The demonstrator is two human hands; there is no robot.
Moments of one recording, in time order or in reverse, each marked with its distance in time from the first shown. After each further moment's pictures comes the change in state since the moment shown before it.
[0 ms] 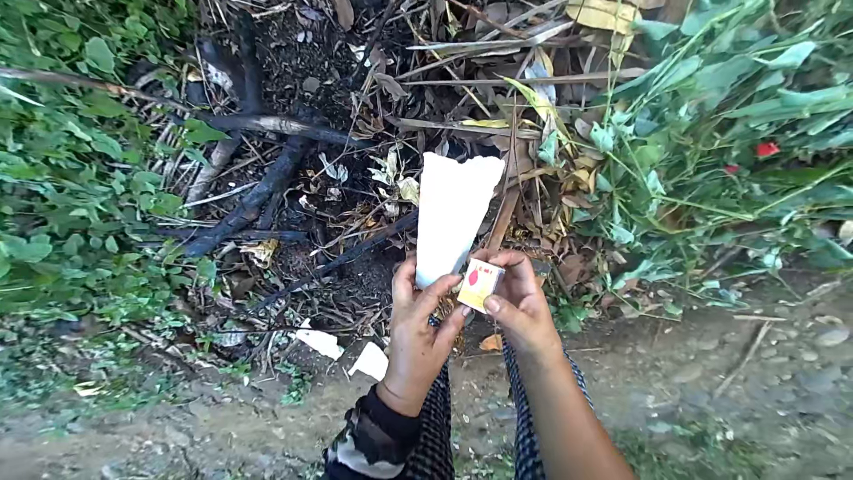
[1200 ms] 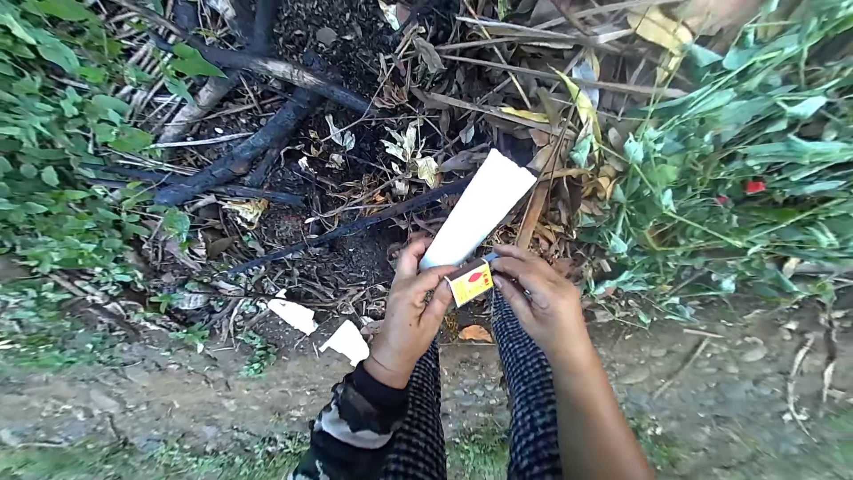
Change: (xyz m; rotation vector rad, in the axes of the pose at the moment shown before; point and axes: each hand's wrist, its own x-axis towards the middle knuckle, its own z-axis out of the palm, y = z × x) left_hand -0.002 -0.017 -0.035 -0.163 -0.033 -0.096; right_hand 0.009 -0.036 0.023 -1.320 -0.161 -0.165
